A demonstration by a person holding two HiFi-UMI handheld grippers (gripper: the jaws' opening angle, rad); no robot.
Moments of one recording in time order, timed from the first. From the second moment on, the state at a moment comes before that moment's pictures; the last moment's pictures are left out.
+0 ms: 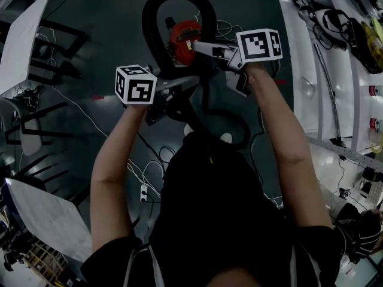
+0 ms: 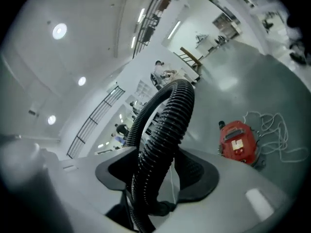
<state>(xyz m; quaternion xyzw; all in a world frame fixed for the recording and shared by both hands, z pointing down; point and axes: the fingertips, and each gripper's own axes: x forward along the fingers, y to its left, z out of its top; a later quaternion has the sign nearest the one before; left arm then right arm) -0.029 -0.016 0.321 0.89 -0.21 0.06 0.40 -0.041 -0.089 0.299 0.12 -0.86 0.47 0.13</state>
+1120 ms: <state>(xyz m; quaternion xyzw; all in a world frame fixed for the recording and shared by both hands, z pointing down) -0.051 -0.052 0.316 0.91 -0.23 0.07 0.35 -0.098 -0.118 0.268 0.16 -0.89 0.41 0.11</state>
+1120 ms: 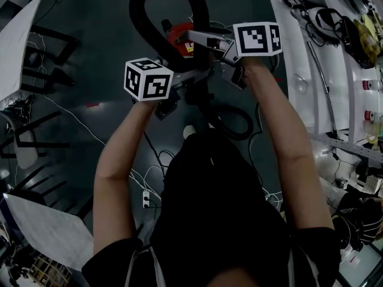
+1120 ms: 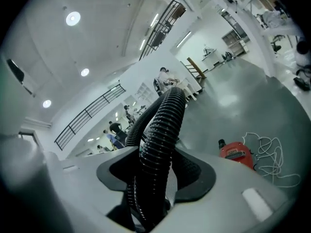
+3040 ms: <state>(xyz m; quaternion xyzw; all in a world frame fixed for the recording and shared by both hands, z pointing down) -0.040 -0.113 0.312 0.75 -0.19 -0.31 0.55 -0.099 -0.164 0.318 0.05 -0.88 0.37 0.29</state>
